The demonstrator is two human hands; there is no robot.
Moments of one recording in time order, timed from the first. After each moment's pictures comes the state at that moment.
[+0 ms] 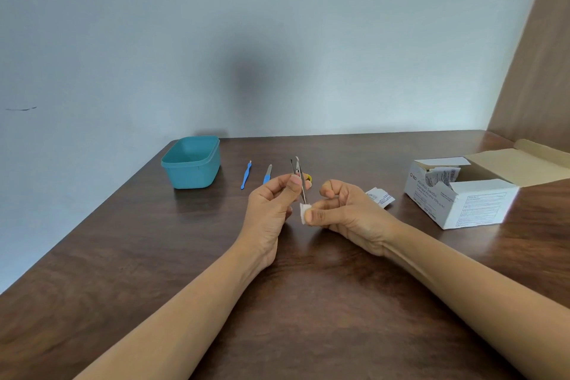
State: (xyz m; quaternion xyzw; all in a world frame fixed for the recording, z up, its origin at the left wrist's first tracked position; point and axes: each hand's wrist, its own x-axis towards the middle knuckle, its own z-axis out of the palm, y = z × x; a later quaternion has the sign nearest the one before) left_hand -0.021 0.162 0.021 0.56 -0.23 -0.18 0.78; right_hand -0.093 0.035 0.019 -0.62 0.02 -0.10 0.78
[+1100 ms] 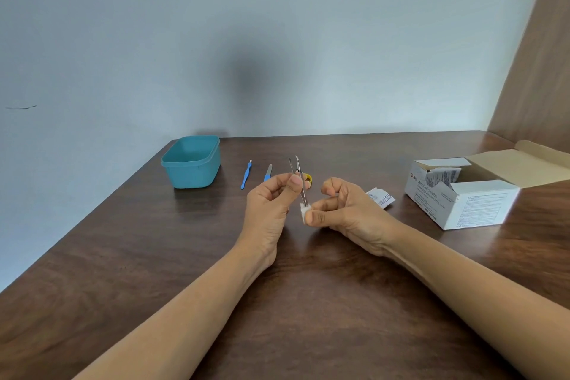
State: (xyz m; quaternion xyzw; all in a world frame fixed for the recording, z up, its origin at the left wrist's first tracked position) left_hand -0.022 0.161 0.022 0.55 -0.25 -0.15 0.78; right_hand -0.092 0.033 0.016 -0.64 0.01 -0.11 0.76
